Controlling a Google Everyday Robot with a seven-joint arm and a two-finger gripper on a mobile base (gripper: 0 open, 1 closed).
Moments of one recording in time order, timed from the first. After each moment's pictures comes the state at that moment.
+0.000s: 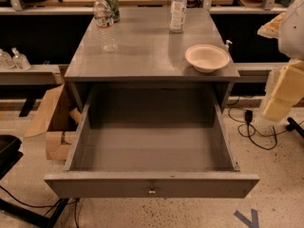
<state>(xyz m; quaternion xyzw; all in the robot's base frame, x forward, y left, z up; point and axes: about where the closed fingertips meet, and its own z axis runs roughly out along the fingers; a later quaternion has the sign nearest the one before) 0.437 -0.209 1.002 -0.60 0.77 -0.06 0.20</state>
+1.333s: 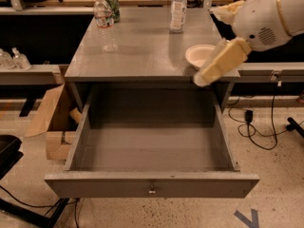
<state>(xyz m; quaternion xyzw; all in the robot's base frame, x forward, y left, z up) 0.530 -0.128 1.008 -0.56 0.71 0.11 0.42</state>
